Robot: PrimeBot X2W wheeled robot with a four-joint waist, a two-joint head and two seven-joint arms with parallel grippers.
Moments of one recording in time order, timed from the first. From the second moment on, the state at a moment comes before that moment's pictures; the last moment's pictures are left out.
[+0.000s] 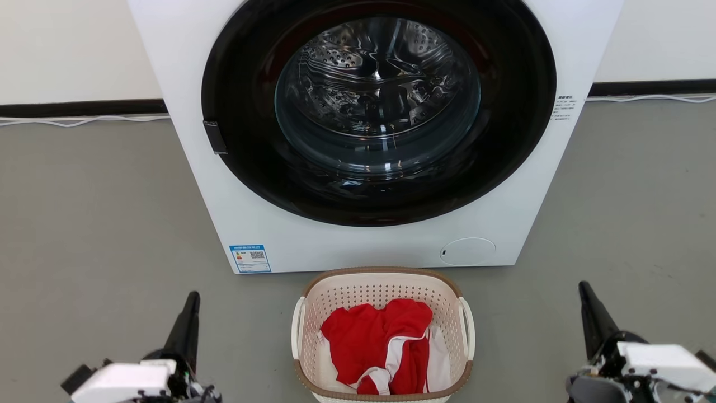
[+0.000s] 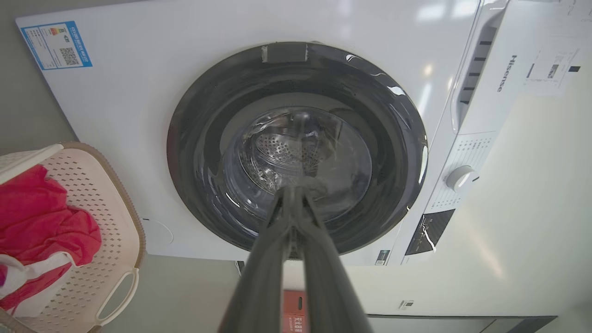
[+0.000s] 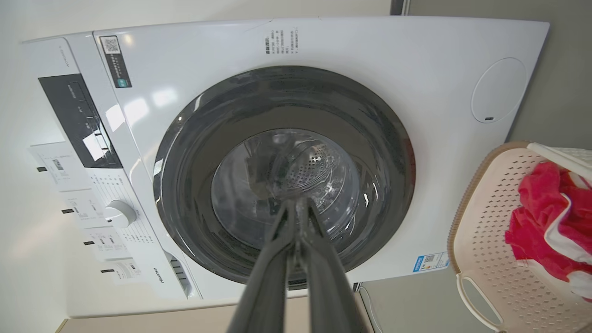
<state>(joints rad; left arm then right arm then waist) -0.05 0.04 0.08 0.27 -1.61 -0.12 0.11 -0.07 -0.04 -0.13 0.27 1.60 0.12 0.11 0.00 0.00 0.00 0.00</state>
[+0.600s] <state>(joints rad) 0.00 0.03 0.06 0.33 -1.58 -0.12 0.07 -0.02 -0.03 -0.12 0.31 1.55 0.12 0.07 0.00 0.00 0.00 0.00</state>
